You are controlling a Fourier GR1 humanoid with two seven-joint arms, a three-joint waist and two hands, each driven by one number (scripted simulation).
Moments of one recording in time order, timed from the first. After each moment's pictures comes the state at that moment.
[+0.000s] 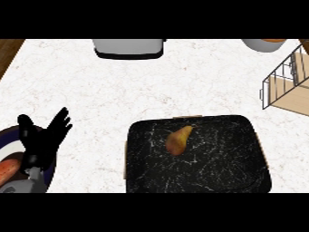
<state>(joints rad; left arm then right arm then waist) -0.05 0.19 0.07 -1.36 0.14 -0.01 0.30 -0.58 -0.88 -0.56 -1.78 0.16 0.44 0.80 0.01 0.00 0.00</state>
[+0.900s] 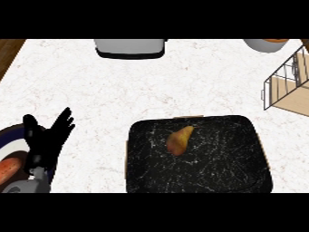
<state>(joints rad) -0.05 0.17 0.07 -1.37 0.11 0.00 0.30 -0.74 -0.99 -0.38 -1.15 0.35 0.36 0.32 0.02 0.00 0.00</state>
